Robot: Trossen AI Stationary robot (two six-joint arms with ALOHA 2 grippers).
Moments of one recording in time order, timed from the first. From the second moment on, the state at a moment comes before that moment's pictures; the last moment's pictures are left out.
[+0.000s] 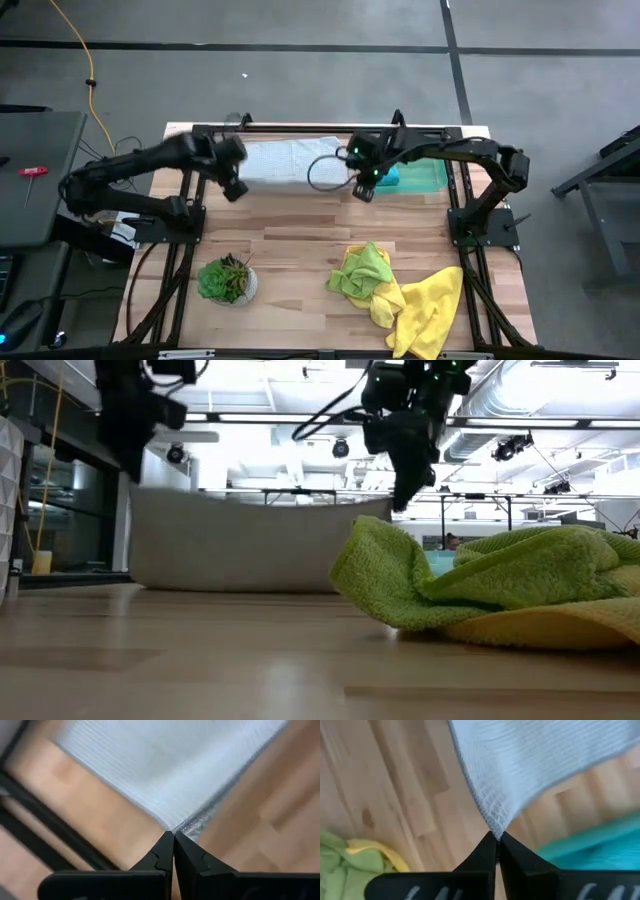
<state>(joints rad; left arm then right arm) 0.49 1.10 1.01 -1.28 -0.16 -0.31 -0.32 1.66 1.34 -0.91 -0.15 0.09</state>
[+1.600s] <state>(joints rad) 0.43 1.01 0.65 -1.06 -0.55 -0.77 -0.39 1.66 1.16 -0.42 0.01 0.65</state>
